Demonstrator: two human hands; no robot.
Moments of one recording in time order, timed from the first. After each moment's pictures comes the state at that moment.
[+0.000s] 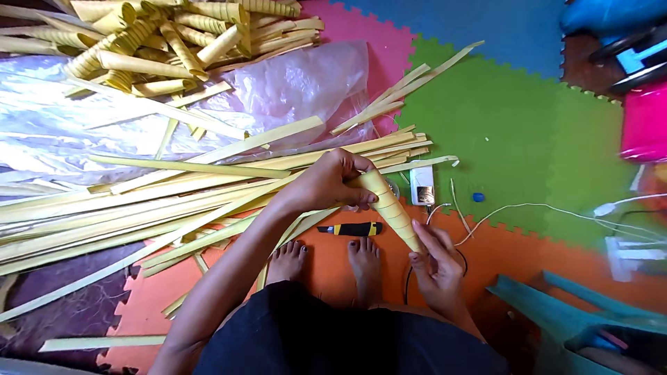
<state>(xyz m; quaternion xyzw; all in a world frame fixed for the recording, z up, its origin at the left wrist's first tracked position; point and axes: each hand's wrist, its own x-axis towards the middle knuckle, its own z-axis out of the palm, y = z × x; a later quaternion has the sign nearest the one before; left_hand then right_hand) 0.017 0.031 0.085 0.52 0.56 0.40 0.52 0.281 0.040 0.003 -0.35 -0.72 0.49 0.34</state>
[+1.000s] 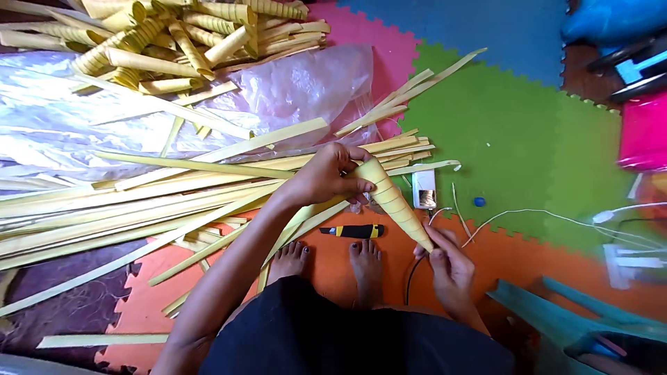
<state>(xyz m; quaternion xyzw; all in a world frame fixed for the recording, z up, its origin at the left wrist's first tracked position) 0.001 0.040 0.090 0.48 0.56 0.40 0.54 0.291 0.053 -0.005 -0.35 -0.72 0.47 0.36</state>
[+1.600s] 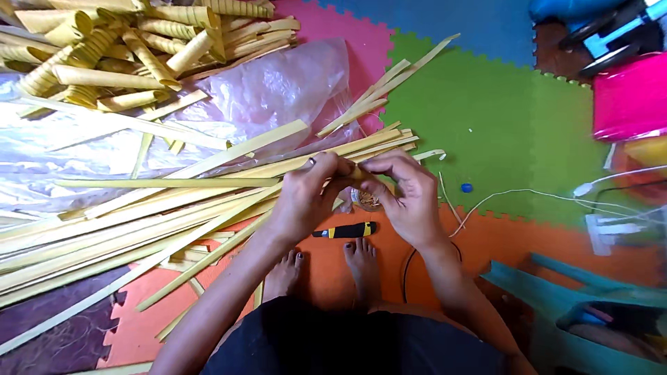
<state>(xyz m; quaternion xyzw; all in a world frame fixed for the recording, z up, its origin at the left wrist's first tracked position) -0.013 0.043 0.053 0.67 0.55 0.47 0.17 0.169 0.121 0.061 -0.27 -0.80 0.38 0.38</state>
